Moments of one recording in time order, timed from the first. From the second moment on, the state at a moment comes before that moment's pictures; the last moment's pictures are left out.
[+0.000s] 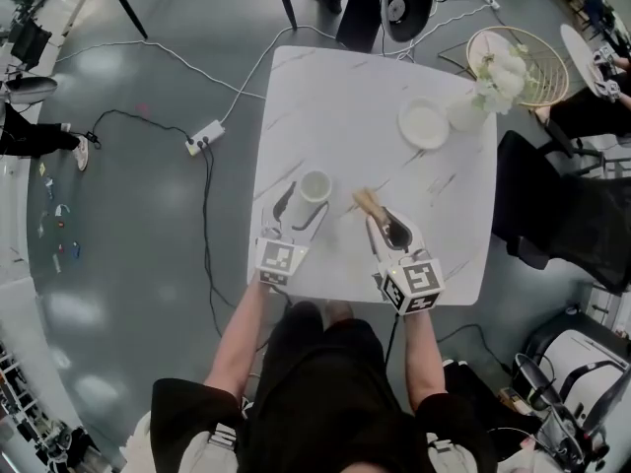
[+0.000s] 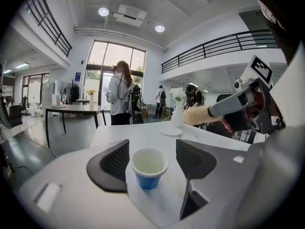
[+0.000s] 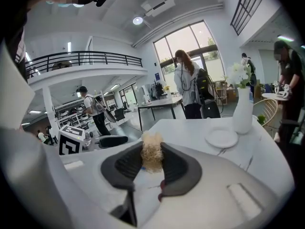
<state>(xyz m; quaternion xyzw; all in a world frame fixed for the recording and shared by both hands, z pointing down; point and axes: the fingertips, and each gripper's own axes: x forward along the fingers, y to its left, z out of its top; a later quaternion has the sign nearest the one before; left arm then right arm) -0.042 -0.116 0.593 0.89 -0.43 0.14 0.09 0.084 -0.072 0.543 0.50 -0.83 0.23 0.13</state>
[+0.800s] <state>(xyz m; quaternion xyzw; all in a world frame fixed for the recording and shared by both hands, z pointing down) -0.058 -0.083 0.464 0.89 -0.45 0.09 0.05 0.064 -0.059 0.462 0.50 -0.85 0.16 0.09</state>
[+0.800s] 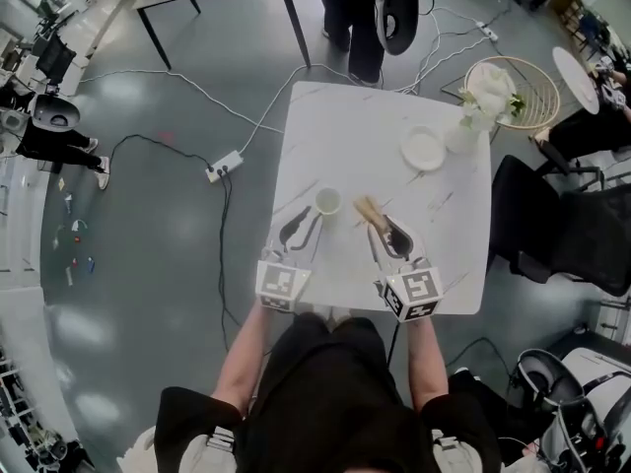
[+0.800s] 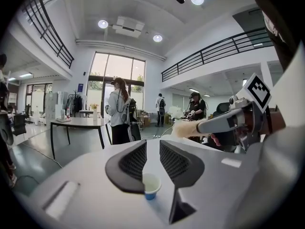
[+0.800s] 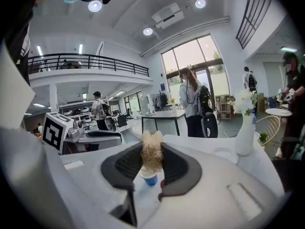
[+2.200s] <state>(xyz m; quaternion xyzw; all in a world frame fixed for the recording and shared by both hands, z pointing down) -0.068 -0.044 0.416 0.89 -0.46 0.09 0.00 0.060 -0.028 0.413 0.50 -0.86 0.09 0.06</state>
